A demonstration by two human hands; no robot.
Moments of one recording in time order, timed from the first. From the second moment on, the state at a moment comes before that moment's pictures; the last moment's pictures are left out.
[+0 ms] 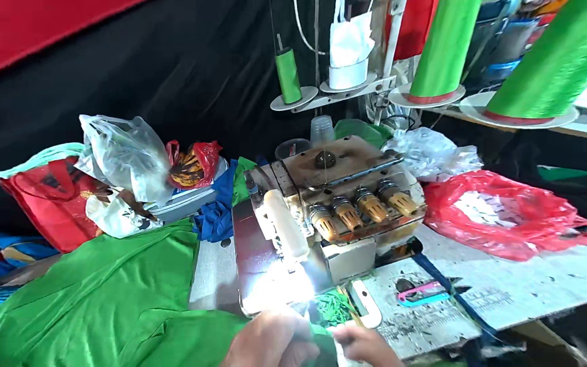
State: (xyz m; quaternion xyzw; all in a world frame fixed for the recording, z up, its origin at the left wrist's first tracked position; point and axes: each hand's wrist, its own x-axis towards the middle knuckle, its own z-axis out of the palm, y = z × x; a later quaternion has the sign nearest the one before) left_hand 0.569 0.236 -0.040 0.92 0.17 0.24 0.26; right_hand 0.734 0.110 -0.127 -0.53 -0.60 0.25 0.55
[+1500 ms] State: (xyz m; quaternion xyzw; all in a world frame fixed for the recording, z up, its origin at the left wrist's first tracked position) left_hand 0.536 0.242 -0.042 0.84 0.23 0.35 0.35; right_hand 0.729 0.175 -0.082 -0.39 -0.59 0.19 0.68
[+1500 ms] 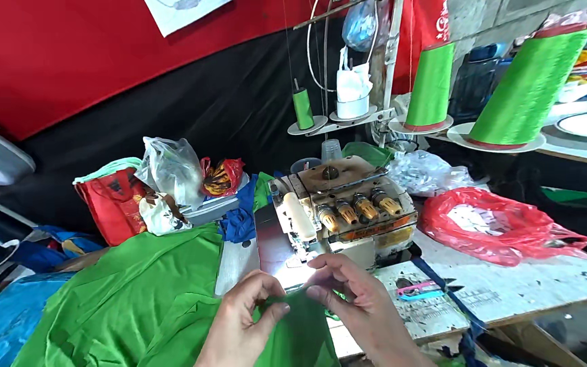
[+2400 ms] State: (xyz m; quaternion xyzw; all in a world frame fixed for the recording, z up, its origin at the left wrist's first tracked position) left_hand 0.572 0.258 -0.051 0.79 0.30 0.35 0.40; right_hand 0.718 0.165 -0.150 -0.41 -0.51 0.33 0.68
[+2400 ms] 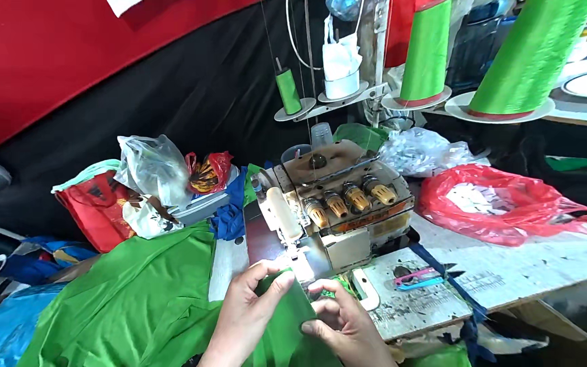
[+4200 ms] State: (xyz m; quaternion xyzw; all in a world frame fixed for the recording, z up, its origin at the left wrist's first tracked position) left_hand 0.600 0.260 -0.110 0.85 0.34 0.40 0.01; right_hand 0.744 0.154 -0.159 -0.40 -0.57 0.37 0.62
